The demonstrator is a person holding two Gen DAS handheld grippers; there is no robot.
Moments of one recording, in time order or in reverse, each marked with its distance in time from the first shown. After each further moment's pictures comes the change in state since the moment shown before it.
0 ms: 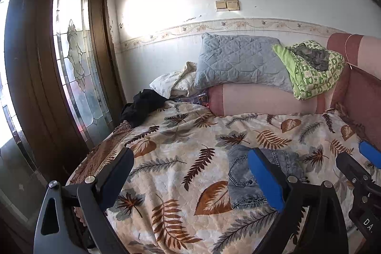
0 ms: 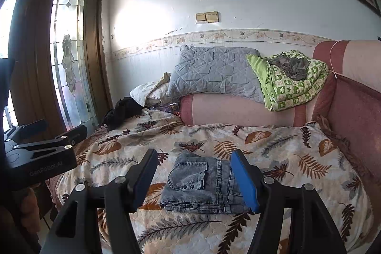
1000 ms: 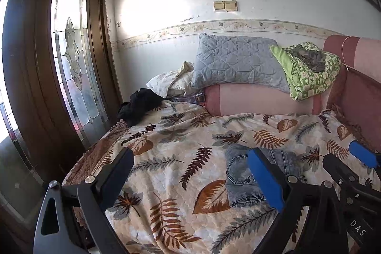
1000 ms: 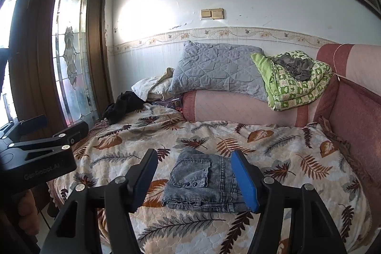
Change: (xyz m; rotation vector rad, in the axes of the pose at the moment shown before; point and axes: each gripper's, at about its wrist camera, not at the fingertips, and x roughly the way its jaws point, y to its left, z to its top) left arm -0.003 -0.003 -0.005 -0.012 -0.003 -0.018; right arm 0.013 0.008 -0.004 -0.040 0.023 0.017
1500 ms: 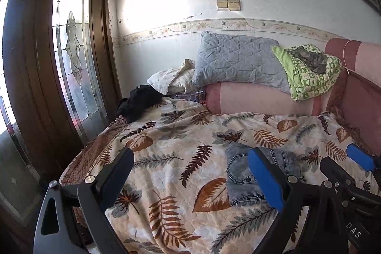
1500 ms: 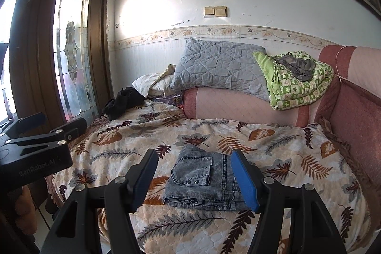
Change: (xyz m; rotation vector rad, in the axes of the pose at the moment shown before) left arm 0.003 0.012 -0.004 -0.030 0.015 -0.011; right arm 0.004 0.003 -0.001 -0.023 0.017 0.010
